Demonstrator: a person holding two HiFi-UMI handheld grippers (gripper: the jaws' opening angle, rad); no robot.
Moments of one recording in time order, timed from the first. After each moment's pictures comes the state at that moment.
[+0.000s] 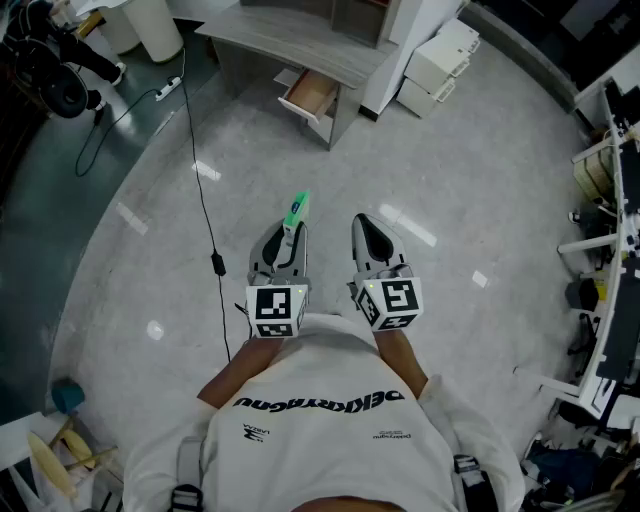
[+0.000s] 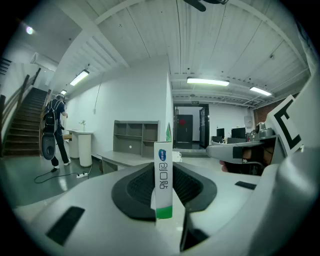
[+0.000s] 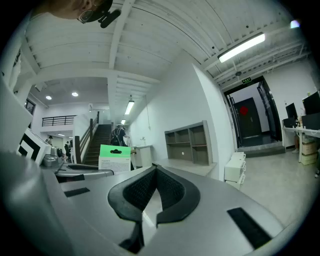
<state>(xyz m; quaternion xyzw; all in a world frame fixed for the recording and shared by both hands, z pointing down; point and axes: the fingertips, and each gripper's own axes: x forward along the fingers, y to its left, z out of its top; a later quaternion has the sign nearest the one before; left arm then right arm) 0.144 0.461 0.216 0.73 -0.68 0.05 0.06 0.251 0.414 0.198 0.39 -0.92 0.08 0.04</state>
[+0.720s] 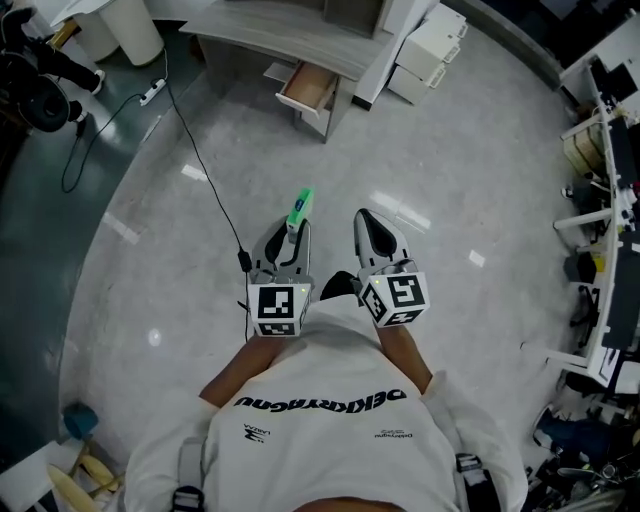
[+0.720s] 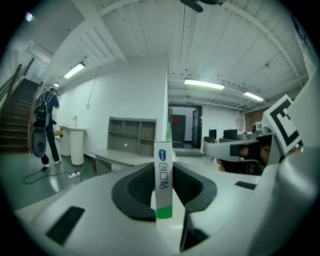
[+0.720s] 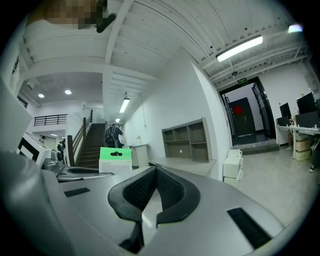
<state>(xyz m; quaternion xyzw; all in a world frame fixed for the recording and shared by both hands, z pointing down) 0.070 0.458 0.231 0.76 -0.64 0.05 0.06 0.175 0.417 0.209 0.42 -0.90 0.09 0.03</state>
